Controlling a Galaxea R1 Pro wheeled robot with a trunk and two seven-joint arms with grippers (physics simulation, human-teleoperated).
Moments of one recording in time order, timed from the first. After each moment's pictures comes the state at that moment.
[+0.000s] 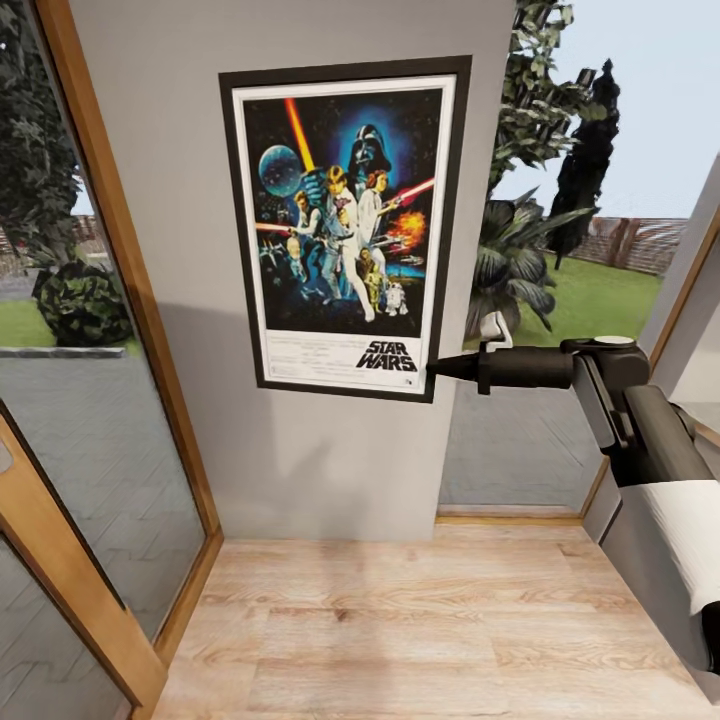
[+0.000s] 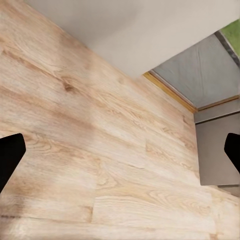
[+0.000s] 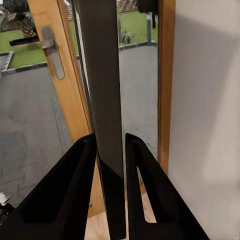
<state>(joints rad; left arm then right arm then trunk) -0.24 0.31 0.24 -0.03 0.54 -0.23 -1.04 -1.04 -0.28 0.12 -1.27 -0.18 0.78 1.25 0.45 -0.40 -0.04</state>
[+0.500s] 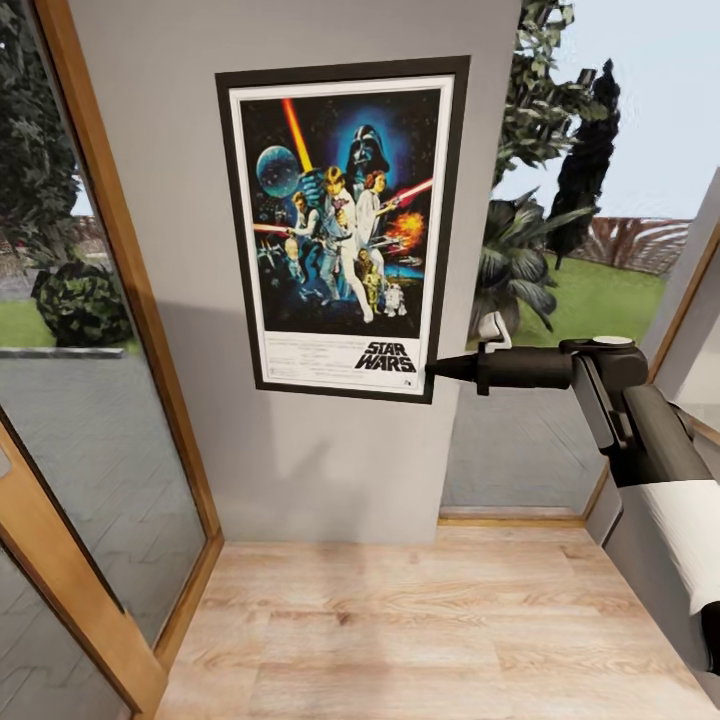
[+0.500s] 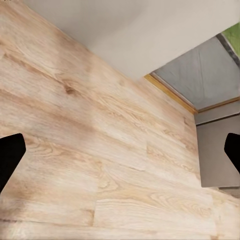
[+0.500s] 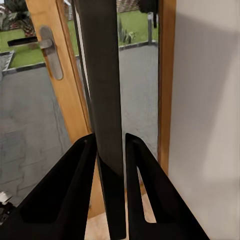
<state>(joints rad) -0.24 0.31 0.24 -0.03 0.54 -0.23 -1.04 -1.04 -0.28 0.12 -1.27 -0.18 0.77 1.25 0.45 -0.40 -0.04</state>
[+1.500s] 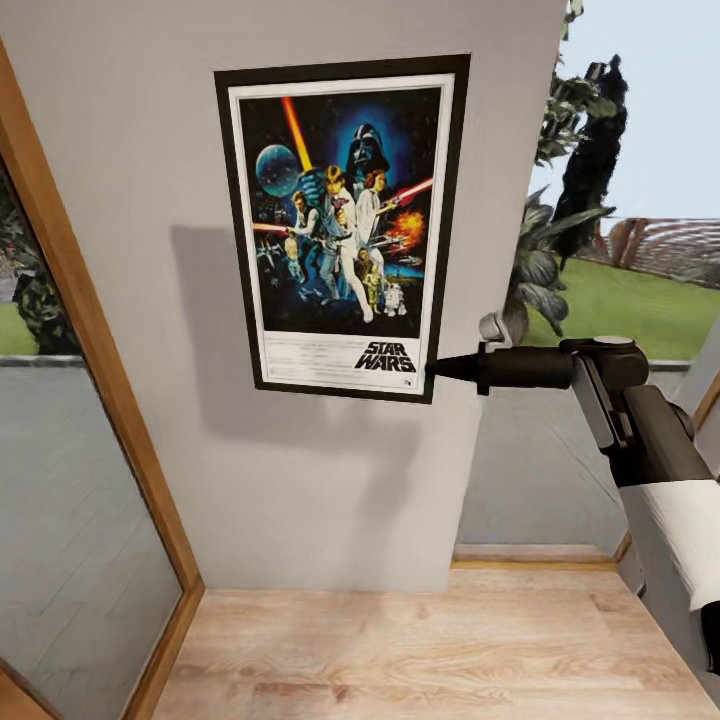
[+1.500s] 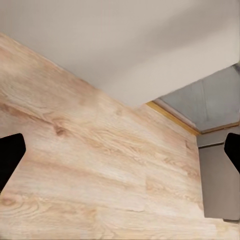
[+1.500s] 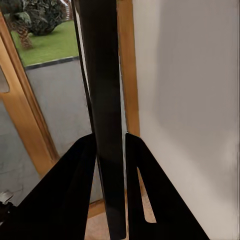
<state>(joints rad) -0.24 0.31 0.24 -0.03 0.54 -0.23 -1.04 -1.04 -0.28 0.12 -1.27 -0.18 0.77 1.26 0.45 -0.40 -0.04</state>
